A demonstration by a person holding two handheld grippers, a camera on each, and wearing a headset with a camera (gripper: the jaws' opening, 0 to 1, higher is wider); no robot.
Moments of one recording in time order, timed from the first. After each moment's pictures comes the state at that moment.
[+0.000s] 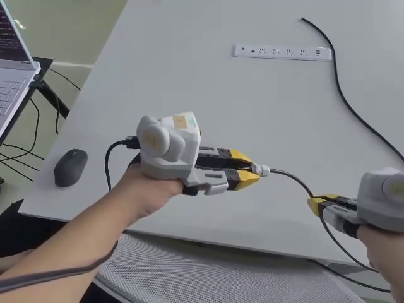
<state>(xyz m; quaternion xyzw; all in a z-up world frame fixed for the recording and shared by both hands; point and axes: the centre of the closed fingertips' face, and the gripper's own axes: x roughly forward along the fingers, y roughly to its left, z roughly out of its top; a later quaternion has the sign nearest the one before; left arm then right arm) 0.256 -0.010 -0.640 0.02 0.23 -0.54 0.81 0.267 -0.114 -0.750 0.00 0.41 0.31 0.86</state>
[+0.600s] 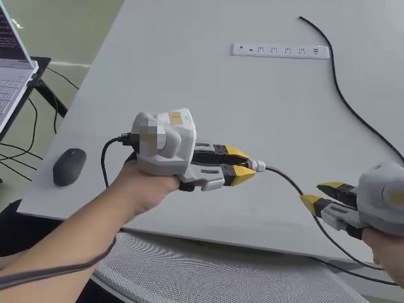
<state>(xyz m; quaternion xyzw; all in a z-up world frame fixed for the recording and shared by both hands) 0.257 -0.005 -0.641 0.02 0.23 -0.53 0.81 0.266 -0.098 -0.705 -0.09 0.33 0.38 0.86</state>
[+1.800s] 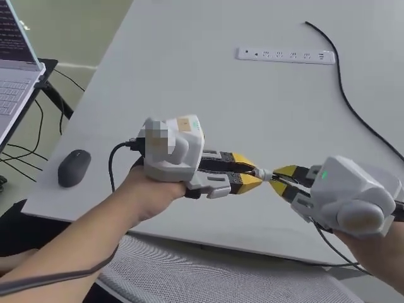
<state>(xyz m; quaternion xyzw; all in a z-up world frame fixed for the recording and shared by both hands) 0.252 -0.011 -0.640 0.02 0.23 -0.54 0.81 0.263 -0.021 -0.667 -0.28 0.18 0.50 0.80</state>
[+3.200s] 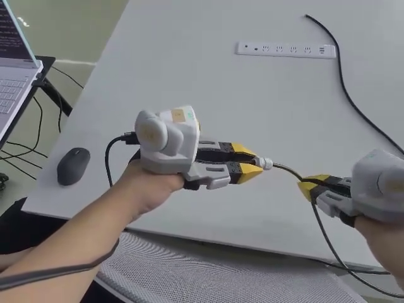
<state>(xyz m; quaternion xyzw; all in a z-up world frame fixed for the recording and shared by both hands) 0.264 -0.008 -0.633 0.01 0.22 -0.53 0.82 0.284 -0.088 -0.724 -0.05 0.35 0.38 0.85</state>
